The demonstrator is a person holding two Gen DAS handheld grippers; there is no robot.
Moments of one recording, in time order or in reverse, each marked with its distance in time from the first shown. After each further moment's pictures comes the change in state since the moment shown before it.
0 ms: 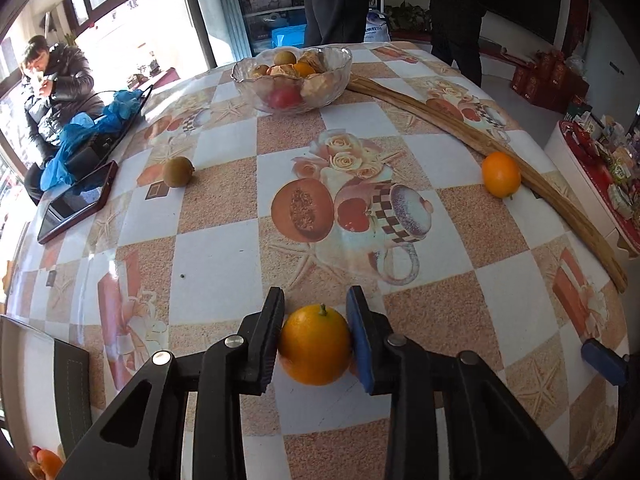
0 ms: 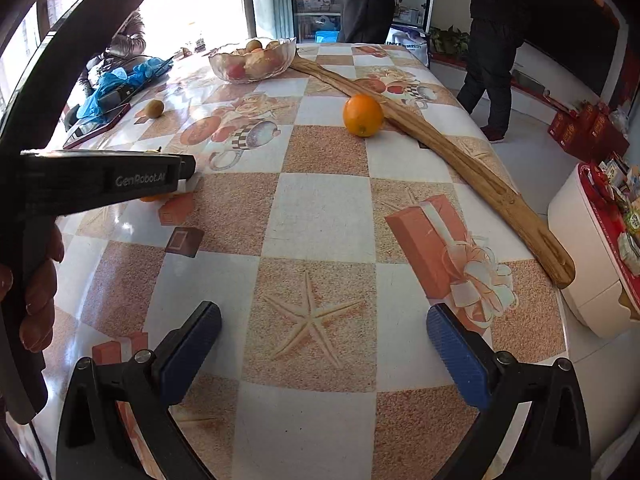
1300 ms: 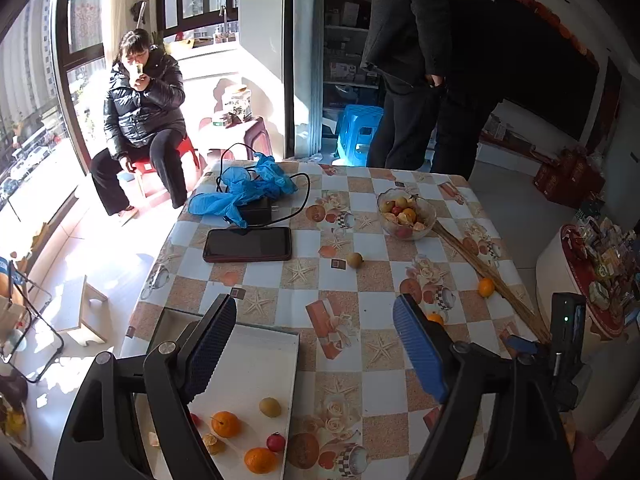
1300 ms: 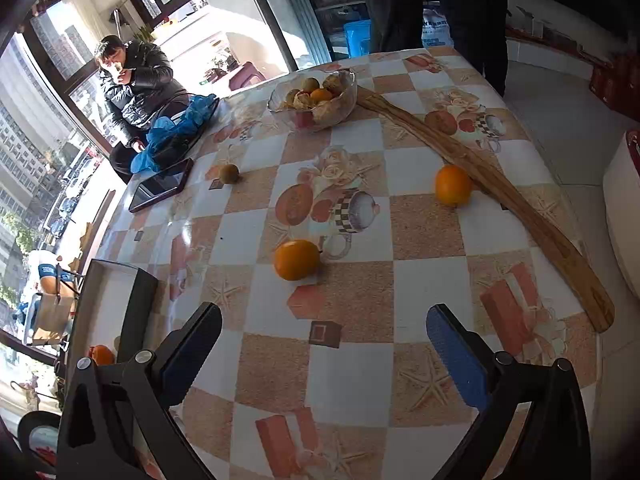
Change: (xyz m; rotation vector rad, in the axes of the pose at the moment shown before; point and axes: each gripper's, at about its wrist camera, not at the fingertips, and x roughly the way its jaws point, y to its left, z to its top) left arm -0.237 0.155 0.013 -0.215 -0.206 0.032; right arm -0.030 0.027 0.074 0.130 0.061 0.221
